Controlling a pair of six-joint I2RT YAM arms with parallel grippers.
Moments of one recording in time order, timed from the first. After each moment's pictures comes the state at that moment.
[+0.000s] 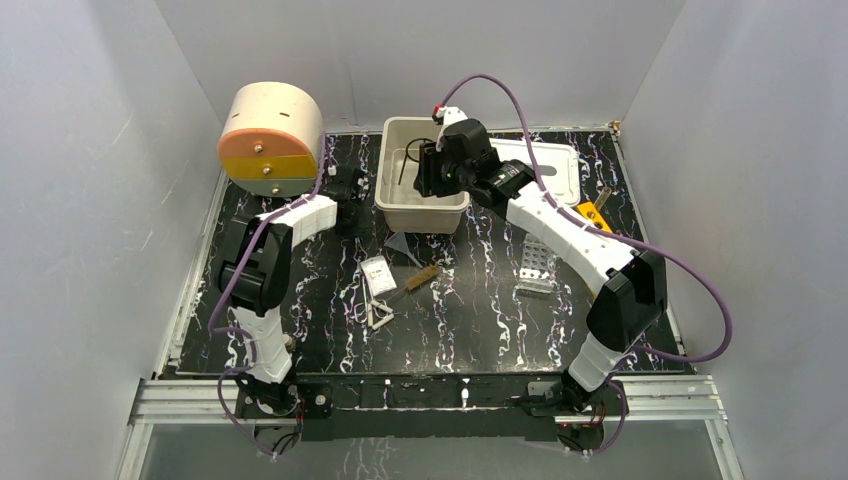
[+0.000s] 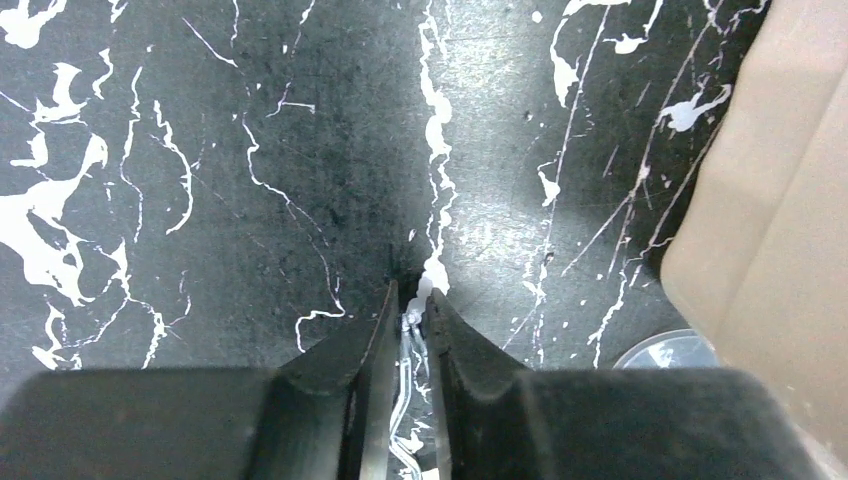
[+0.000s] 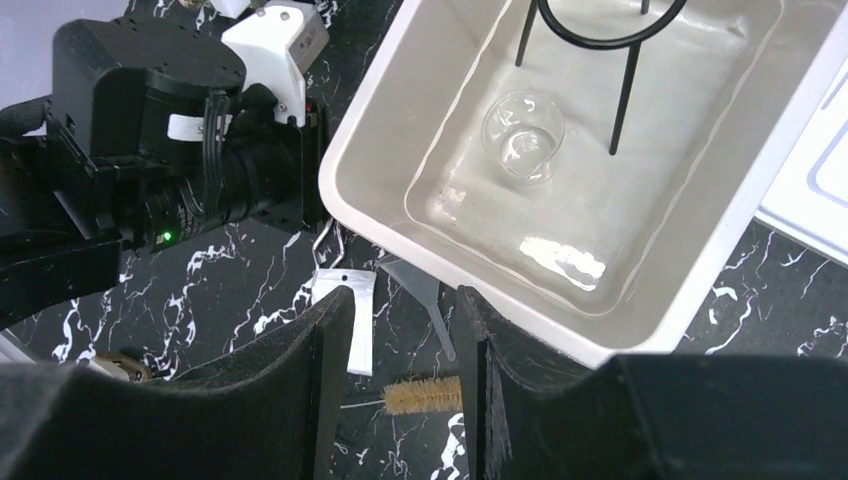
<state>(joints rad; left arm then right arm) -0.34 1.92 1.26 -0.42 -0.16 -0.42 0.71 1.67 1.61 -0.48 0.00 0.36</state>
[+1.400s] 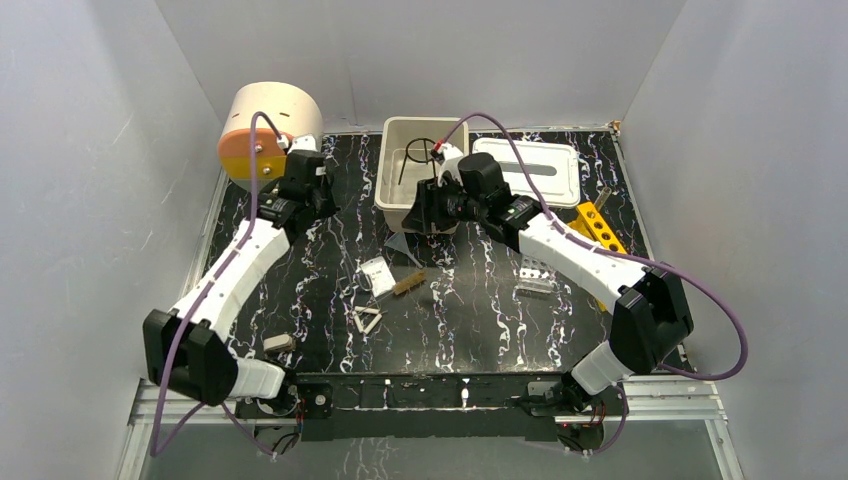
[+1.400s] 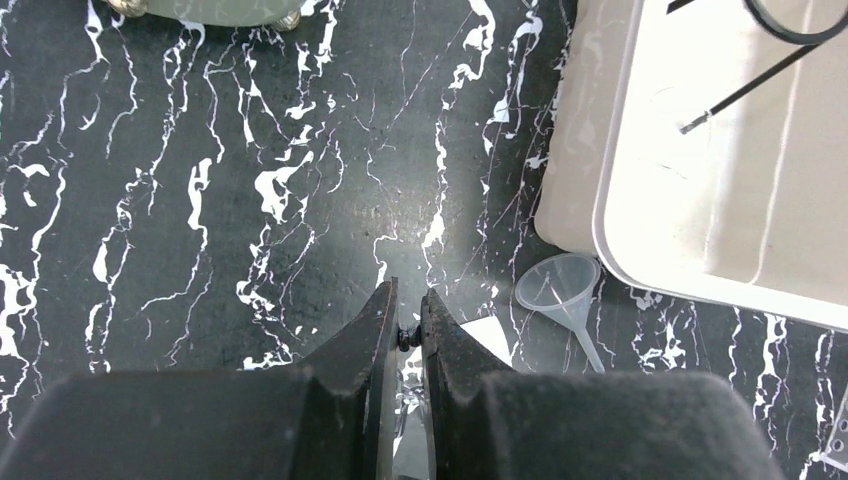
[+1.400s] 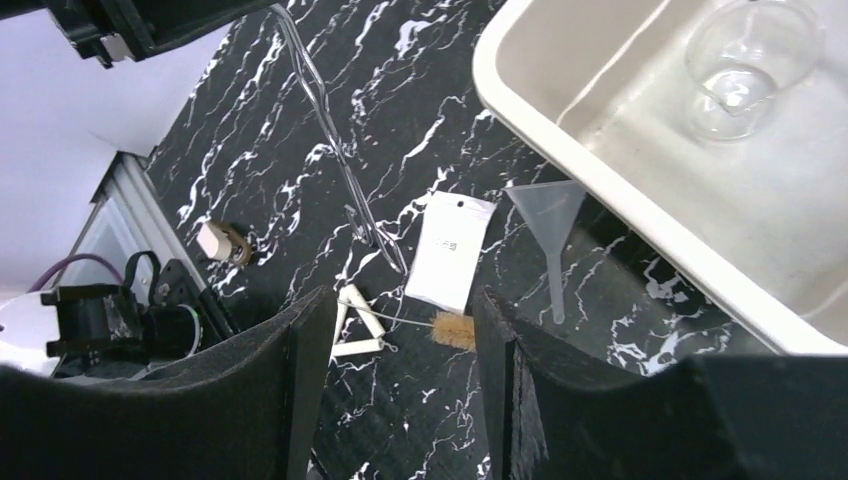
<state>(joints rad) -0.34 1.38 1.22 -0.57 -0.30 -0.43 0.71 1.52 1.25 -0.21 -0.33 0.39</state>
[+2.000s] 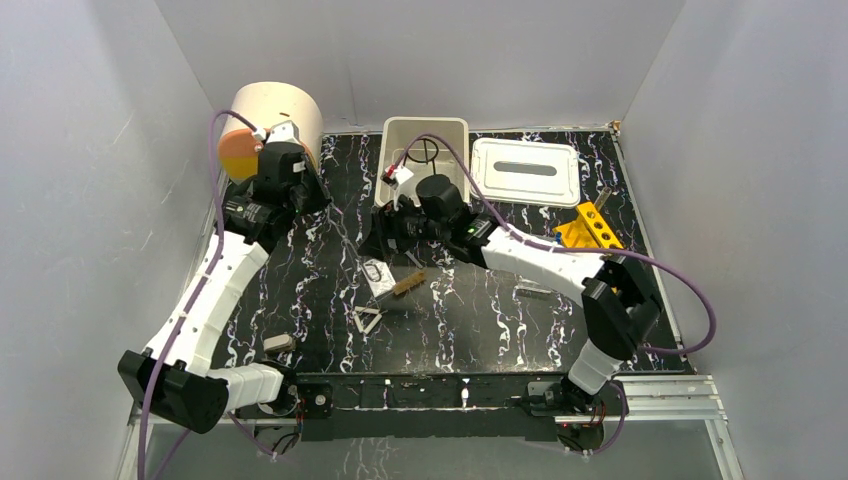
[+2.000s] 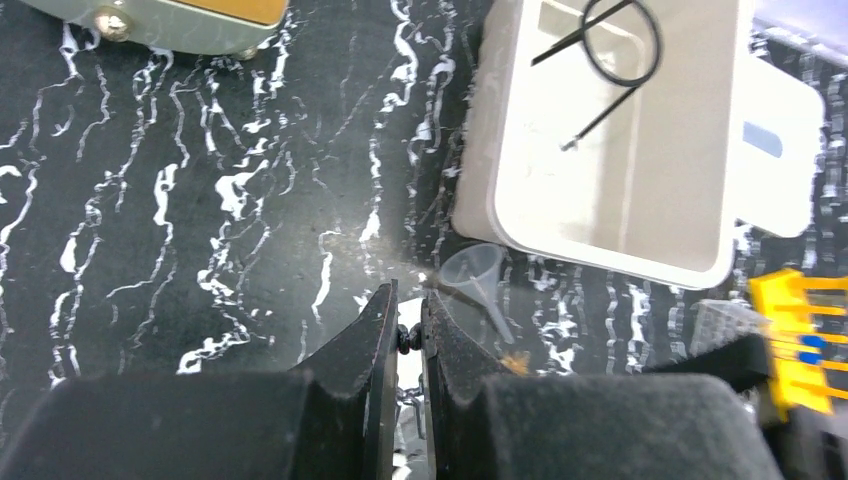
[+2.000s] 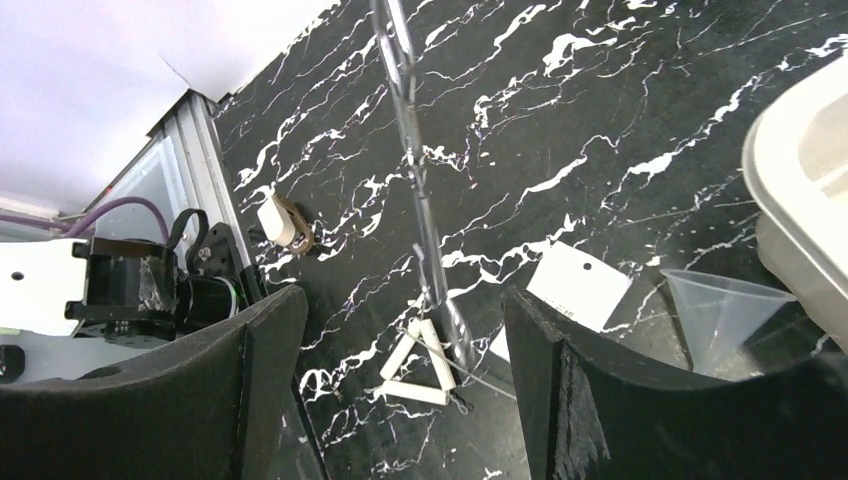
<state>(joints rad) -0.34 1.22 1.29 -0.67 -0.24 -0.49 0.89 1.63 1.24 0.02 -0.39 0.36</state>
